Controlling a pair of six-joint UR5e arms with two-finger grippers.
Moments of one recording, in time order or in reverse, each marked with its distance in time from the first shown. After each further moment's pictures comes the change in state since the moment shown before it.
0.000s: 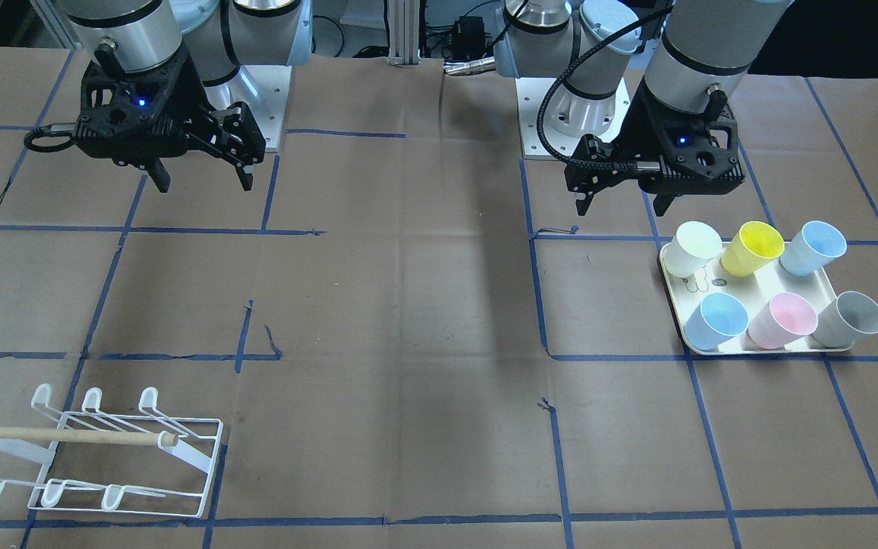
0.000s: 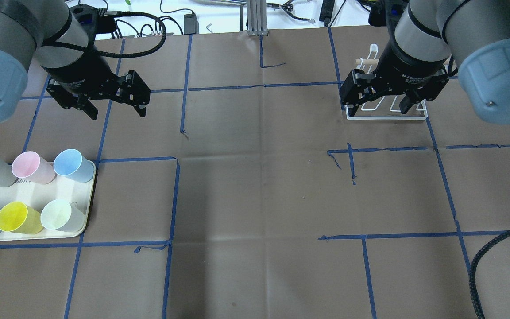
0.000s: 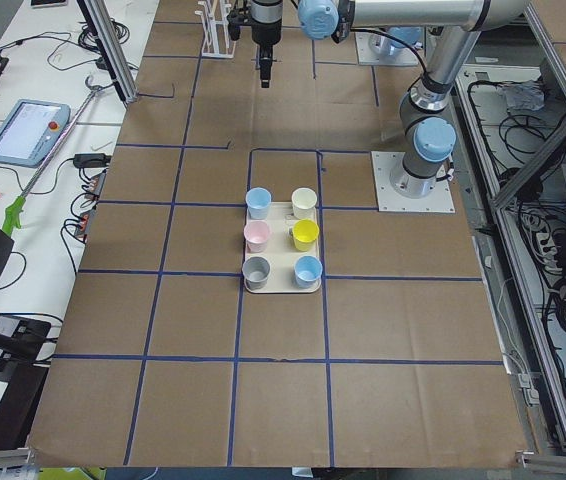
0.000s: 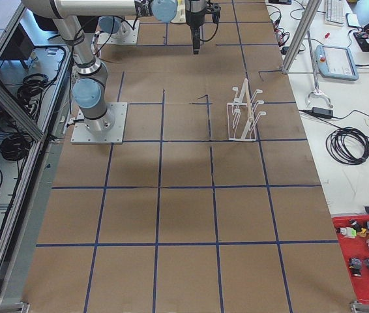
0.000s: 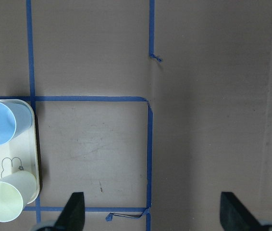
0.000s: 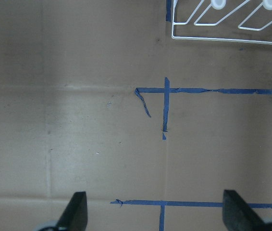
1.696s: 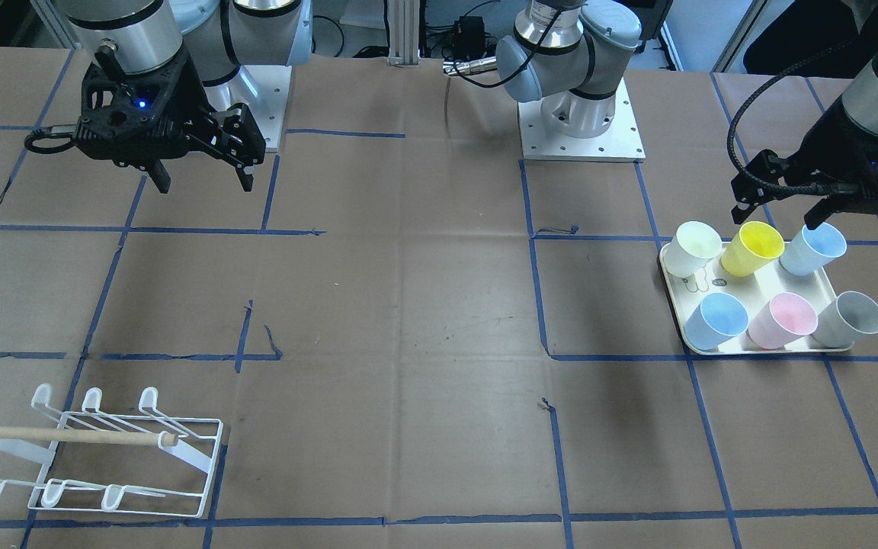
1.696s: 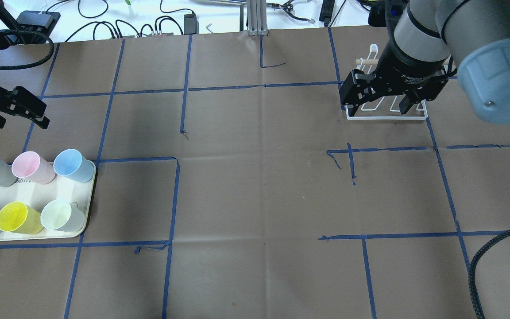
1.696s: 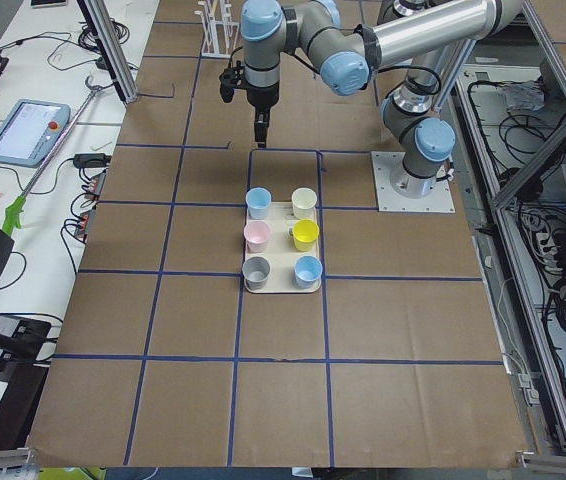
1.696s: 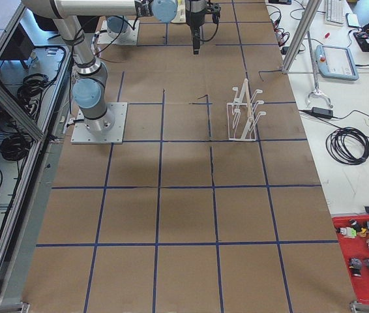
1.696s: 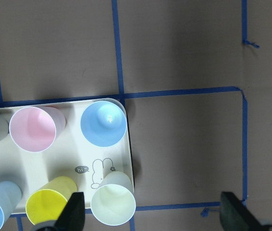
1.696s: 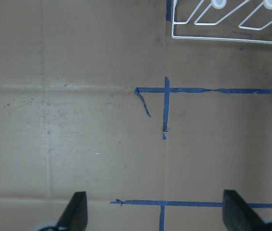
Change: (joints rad) left arm 0.408 -0.003 -0.041 0.014 -0.005 0.484; right arm 0.000 0.002 0.001 0.000 0.000 0.000
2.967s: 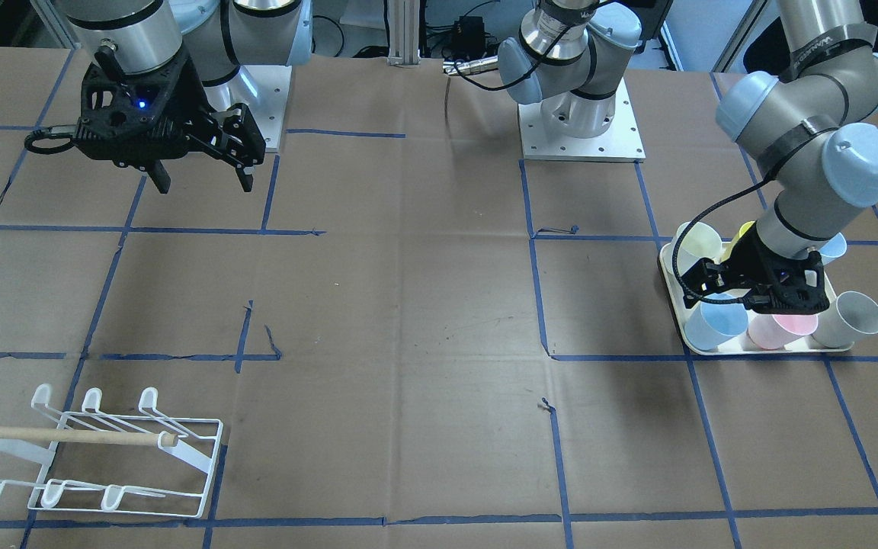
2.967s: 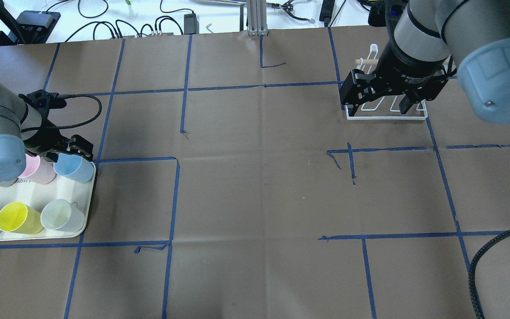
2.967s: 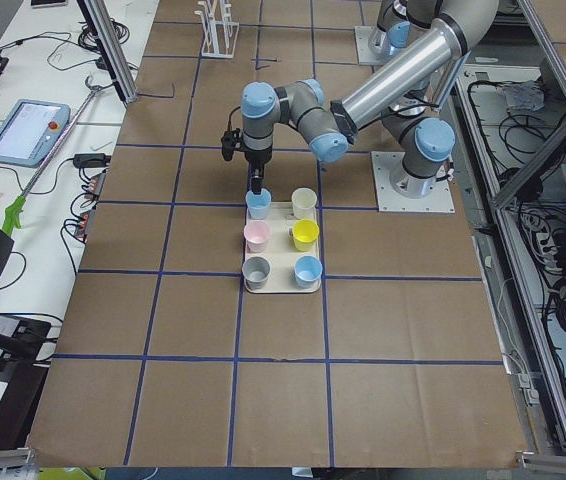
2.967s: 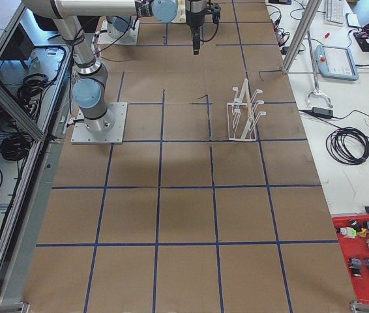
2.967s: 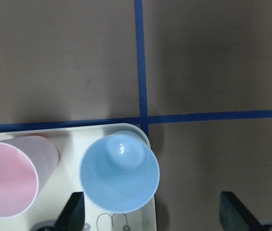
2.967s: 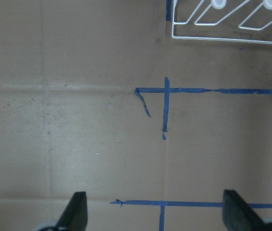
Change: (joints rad) left arm 0.025 -0.205 -0.346 0.584 -0.011 -0.035; right arm 0.000 0.000 0.000 0.000 0.000 0.000
